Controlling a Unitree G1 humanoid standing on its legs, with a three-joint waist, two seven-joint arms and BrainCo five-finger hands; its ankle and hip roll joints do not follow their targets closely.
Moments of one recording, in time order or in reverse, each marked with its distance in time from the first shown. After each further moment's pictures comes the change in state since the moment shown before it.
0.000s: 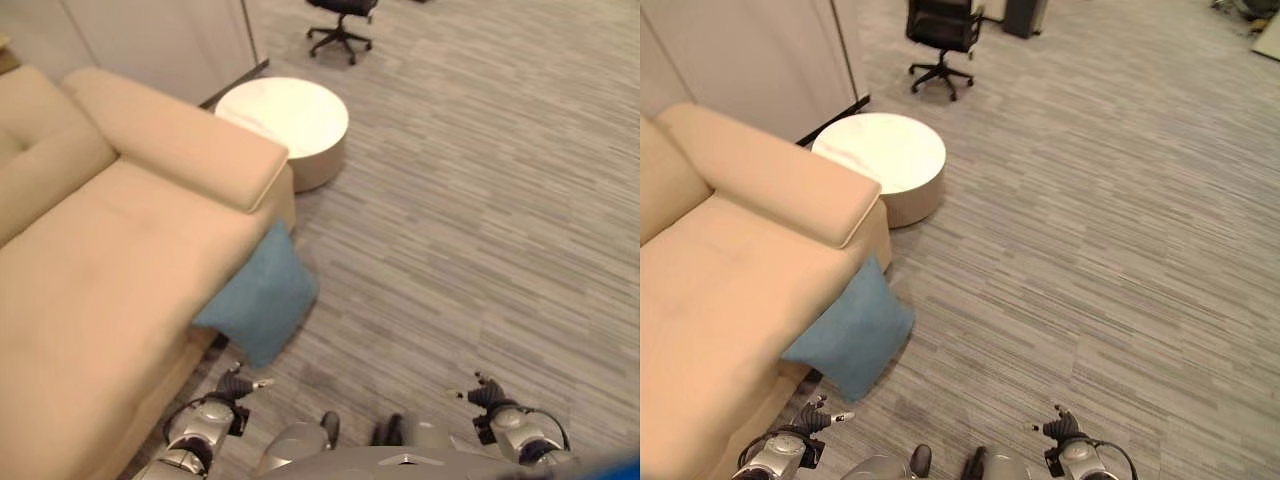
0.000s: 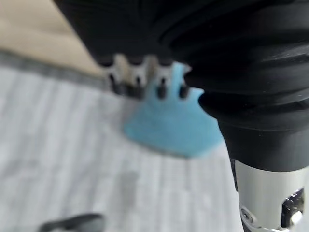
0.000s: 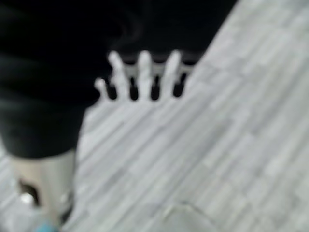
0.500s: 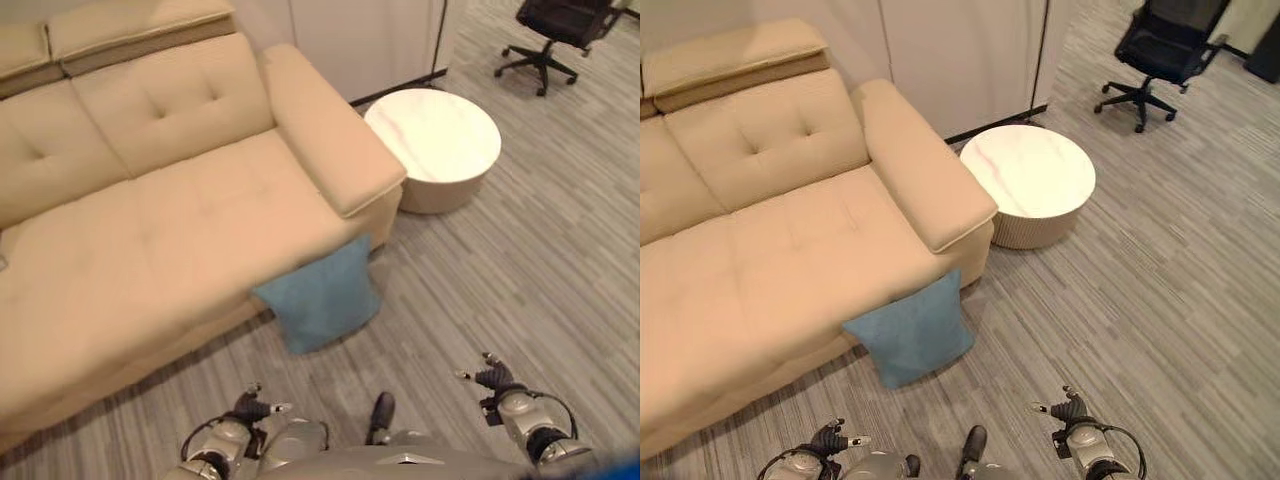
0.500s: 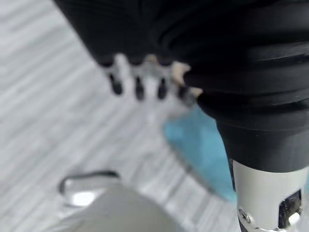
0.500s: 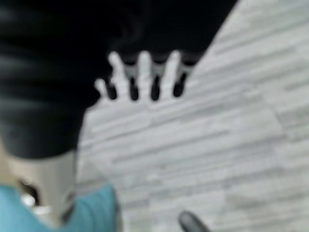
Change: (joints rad) left arm -0.001 -0.057 -0.018 0.052 0.013 -0.008 0.000; right arm -0.029 -0.048 -0.029 -0.023 0.031 -0.020 0.001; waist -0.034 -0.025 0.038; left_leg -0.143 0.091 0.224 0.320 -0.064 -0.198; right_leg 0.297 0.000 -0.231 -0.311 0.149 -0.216
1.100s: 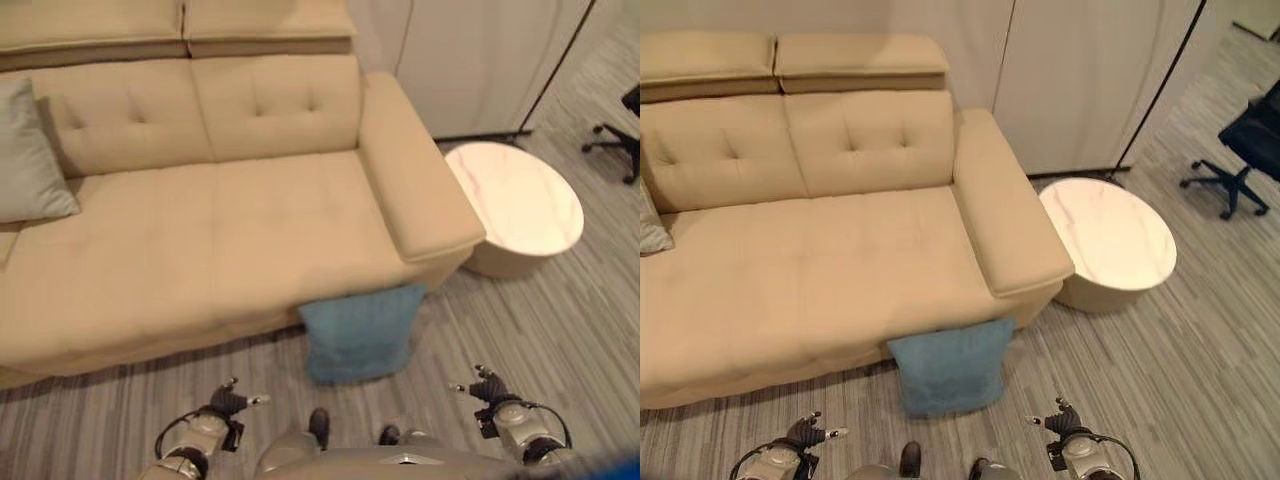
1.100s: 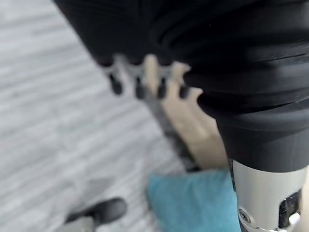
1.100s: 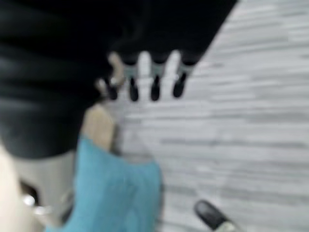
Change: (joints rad) left arm 0.031 0.067 0.021 -0.008 -0.001 0.003 0.004; right arm 0.000 0.029 0.021 0.010 -0.021 0.001 0.021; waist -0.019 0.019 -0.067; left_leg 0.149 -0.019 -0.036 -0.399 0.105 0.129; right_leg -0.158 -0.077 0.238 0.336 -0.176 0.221
